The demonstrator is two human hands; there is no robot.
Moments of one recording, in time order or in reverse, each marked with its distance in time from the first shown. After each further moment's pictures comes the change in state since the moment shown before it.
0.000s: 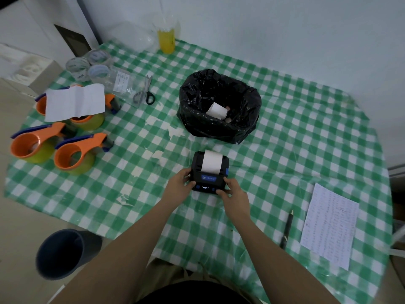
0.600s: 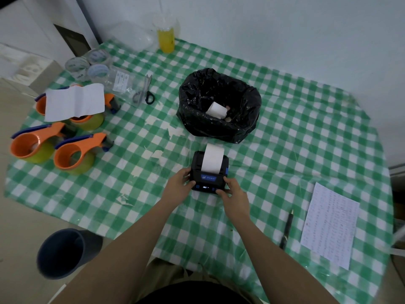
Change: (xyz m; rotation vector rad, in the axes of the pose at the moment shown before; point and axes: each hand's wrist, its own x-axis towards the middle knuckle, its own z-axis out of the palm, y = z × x) left_hand 0.000 0.000 0.000 -0.019 0.005 -0.006; right_hand -0.002 -0.001 0.000 0.011 -0.001 0.000
